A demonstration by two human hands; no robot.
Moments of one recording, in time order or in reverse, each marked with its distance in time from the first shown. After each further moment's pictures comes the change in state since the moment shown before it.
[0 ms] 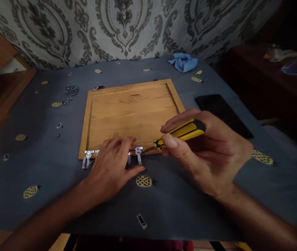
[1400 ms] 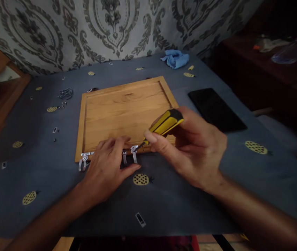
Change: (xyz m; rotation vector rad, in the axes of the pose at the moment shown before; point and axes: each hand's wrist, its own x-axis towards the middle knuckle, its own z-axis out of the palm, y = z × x) left_hand 0.000 0.002 -0.002 -0.018 0.007 -0.014; right_hand -0.003 -0.001 0.001 0.024 -0.011 0.060
